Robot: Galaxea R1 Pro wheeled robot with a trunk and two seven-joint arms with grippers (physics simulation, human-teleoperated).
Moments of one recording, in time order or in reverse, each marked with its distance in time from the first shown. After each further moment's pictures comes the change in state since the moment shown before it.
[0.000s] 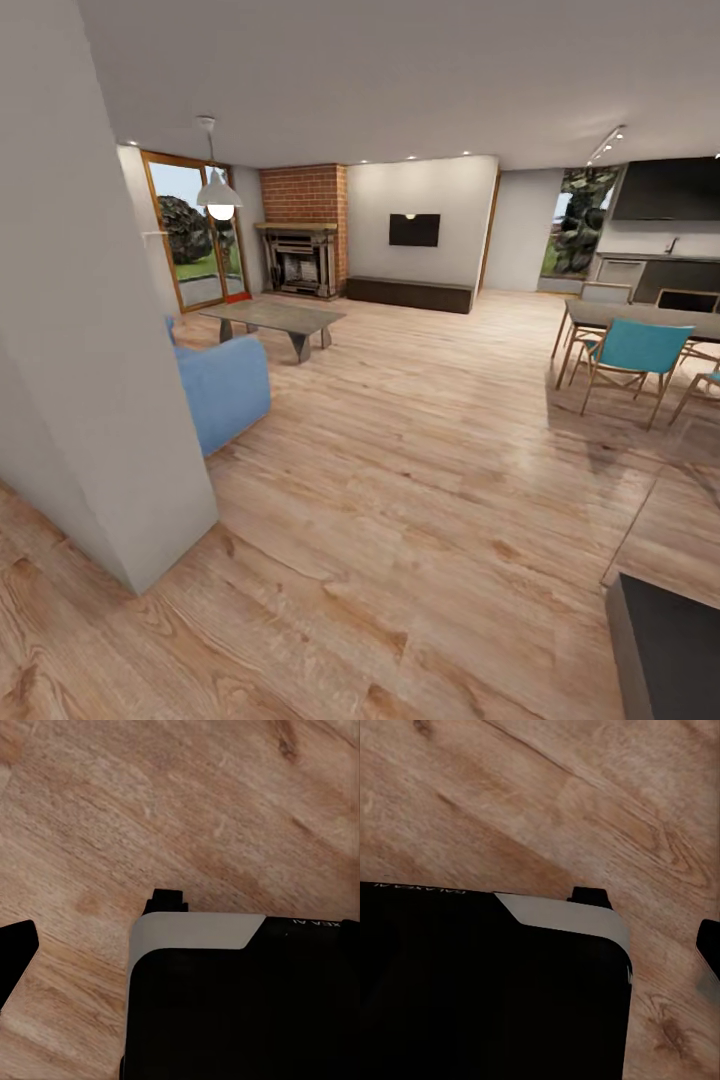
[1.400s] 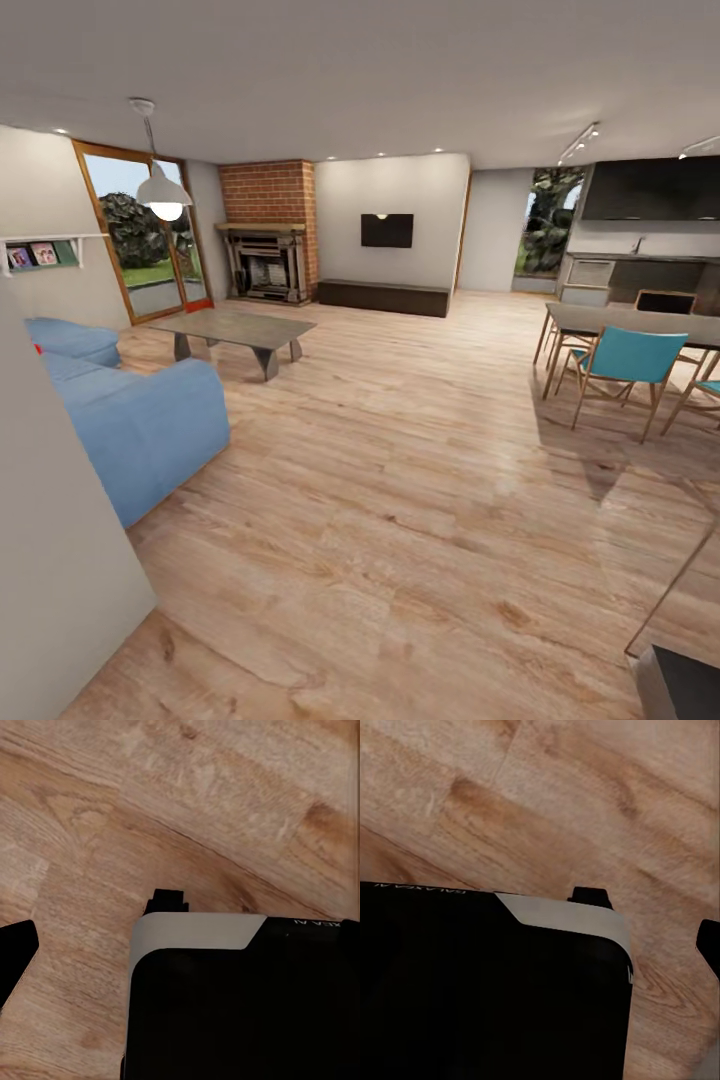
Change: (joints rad) left arm 0.000 0.001 0.000 0.000 0.000 0.000 0.000; right arm 0.000 0.001 0.000 0.000 0.000 0.000 0.000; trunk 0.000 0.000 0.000
